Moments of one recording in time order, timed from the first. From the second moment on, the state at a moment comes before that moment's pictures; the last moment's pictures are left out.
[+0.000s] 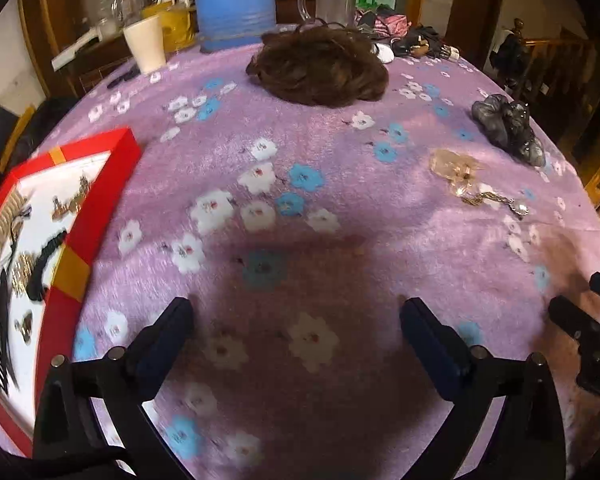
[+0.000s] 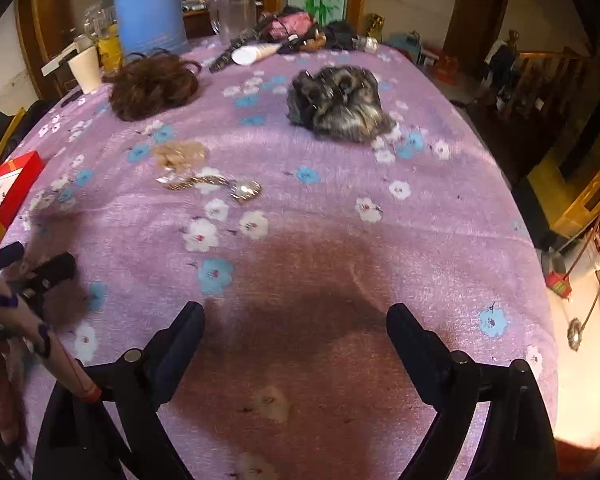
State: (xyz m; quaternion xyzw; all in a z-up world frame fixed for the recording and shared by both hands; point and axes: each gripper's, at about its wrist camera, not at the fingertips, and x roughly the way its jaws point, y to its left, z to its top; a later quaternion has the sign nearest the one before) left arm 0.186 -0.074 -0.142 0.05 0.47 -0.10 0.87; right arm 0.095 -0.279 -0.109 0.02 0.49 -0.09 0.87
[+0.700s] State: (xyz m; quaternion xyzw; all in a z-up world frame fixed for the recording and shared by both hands) left arm 0.167 -0.059 -0.121 0.06 0.45 -0.09 0.89; right arm 0.093 -0.256 -0.100 0.03 0.47 -0.06 0.88
